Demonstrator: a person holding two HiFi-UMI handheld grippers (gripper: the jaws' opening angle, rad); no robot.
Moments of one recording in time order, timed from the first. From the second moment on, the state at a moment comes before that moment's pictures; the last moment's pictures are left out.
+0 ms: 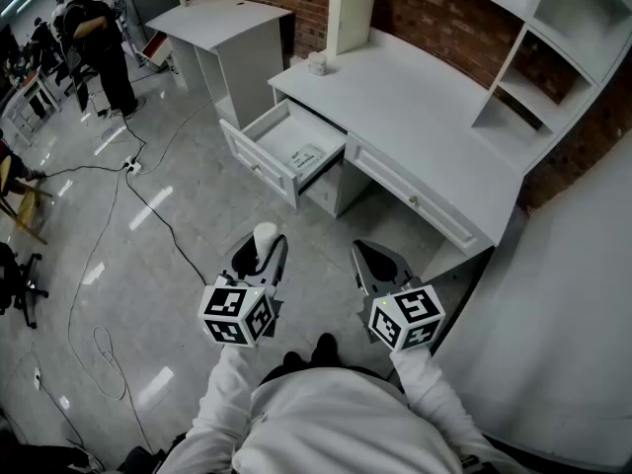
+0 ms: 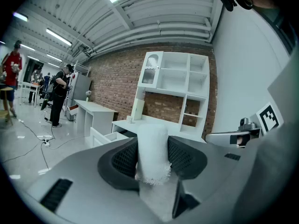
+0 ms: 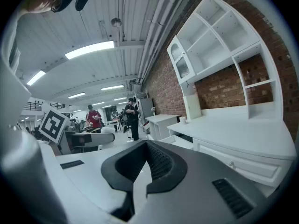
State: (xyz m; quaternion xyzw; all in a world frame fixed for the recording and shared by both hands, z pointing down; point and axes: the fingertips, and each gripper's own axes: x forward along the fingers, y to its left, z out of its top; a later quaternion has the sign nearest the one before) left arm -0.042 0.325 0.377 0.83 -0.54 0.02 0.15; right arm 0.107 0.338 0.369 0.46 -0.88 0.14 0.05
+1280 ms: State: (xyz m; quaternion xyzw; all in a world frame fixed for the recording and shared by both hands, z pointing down) left arm -0.067 0.202 0.380 0.81 -0.57 0.04 0.16; right arm 0.117 0.218 0.366 0.47 -0.86 0.16 0.04
